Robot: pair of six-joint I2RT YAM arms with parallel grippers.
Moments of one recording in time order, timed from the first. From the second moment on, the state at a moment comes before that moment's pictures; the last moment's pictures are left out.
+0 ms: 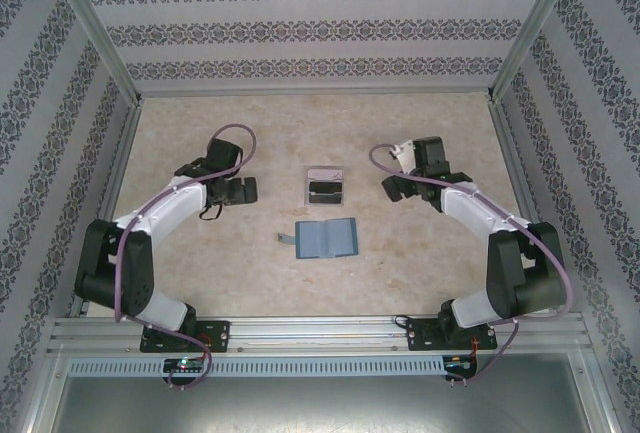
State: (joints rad) left arm -0.25 1.48 0.97 -0.59 -0.18 -0.37; right arm 0.17 1.46 0.83 -0.21 0.03 -0.29
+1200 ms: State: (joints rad) left arm -0.01 1.58 0.39 0.74 -0.10 0.02; right arm 0.02 1.51 0.39 0.75 -0.02 0.00
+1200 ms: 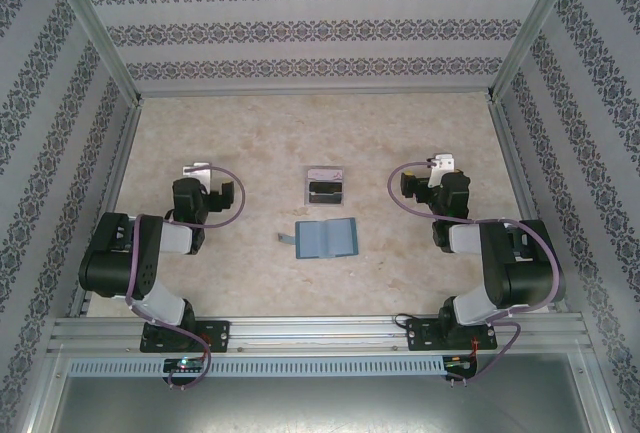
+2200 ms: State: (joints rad) left arm -0.01 1.58 0.39 0.82 -0.05 0.02; right arm 0.02 1.51 0.39 0.76 -0.01 0.00
